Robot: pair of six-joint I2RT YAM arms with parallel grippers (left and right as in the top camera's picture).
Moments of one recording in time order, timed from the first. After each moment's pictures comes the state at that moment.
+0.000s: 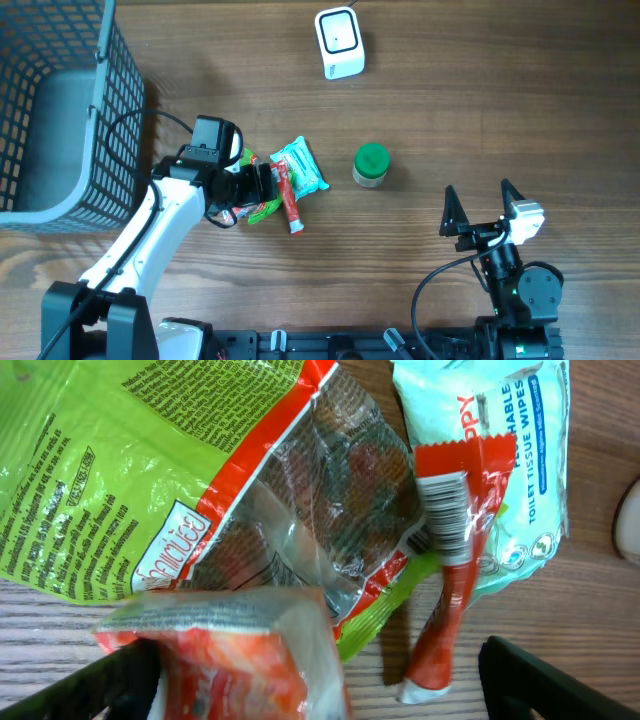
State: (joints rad) left arm -0.19 1.47 0.88 -0.72 0.18 -0.41; right arm 0.02 0.02 0.01 0.01 -0.14 0.15
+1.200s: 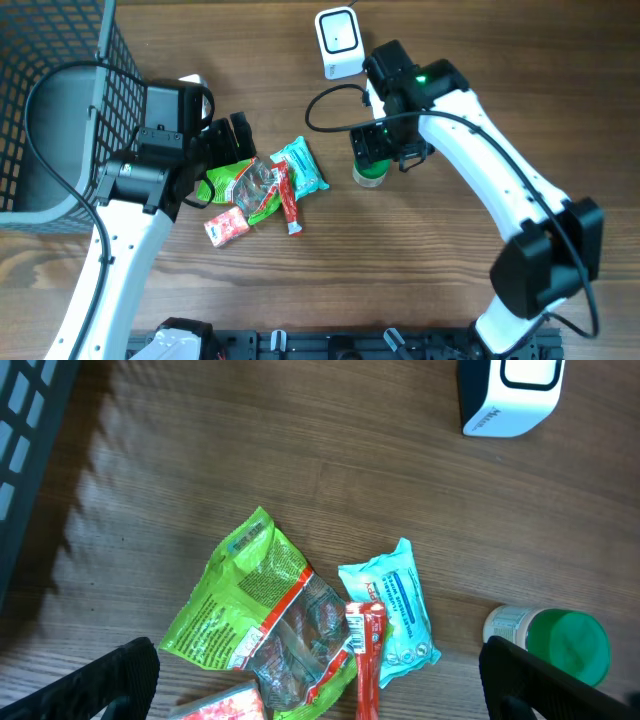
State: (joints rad) left arm -0.19 1.26 1.20 -0.87 -0.03 -0.41; right arm 0.46 1.85 1.62 -1.25 -0.07 0.20
